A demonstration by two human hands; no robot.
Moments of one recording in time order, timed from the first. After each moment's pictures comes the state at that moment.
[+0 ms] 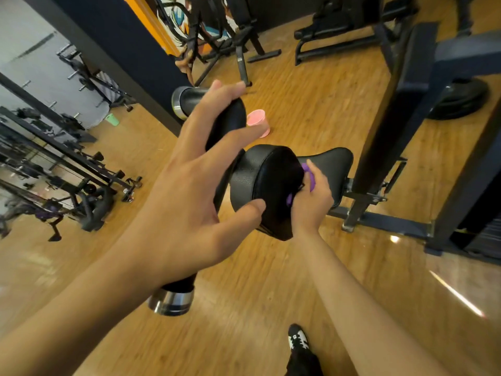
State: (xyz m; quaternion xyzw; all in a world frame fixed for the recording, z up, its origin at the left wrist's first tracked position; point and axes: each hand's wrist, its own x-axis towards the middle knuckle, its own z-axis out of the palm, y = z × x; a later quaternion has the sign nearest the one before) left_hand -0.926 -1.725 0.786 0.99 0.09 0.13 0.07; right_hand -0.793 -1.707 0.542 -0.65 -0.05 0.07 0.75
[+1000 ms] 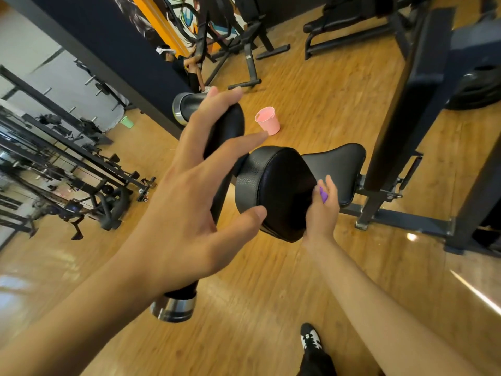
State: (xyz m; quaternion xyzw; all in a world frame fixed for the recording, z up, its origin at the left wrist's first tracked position) left_hand -0.925 -1.731 0.786 0.99 0.10 0.11 0.08; right_hand -0.787 -1.714 0.503 -0.50 0.06 0.30 0.81
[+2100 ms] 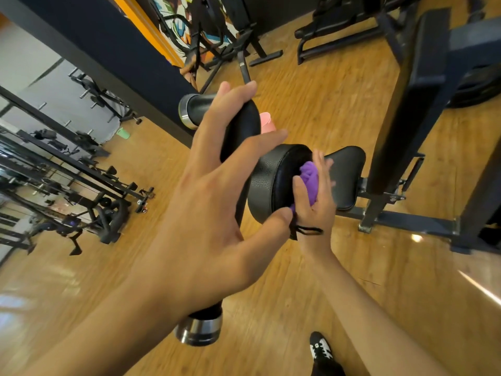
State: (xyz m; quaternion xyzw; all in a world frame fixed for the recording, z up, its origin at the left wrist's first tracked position) left_hand -0.904 -1.731 0.784 0.98 0.10 0.14 0.09; right_hand -0.796 -1.711 0.558 -0.58 -0.21 0.05 0.79
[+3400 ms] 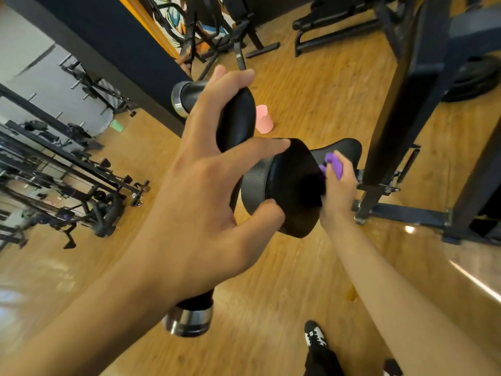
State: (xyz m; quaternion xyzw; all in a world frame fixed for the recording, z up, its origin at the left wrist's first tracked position) left_hand -0.915 -1.731 0.788 0.98 0.11 0.11 0.08; right_hand -0.749 -1.715 0.526 -0.64 -0.02 0.14 0.75
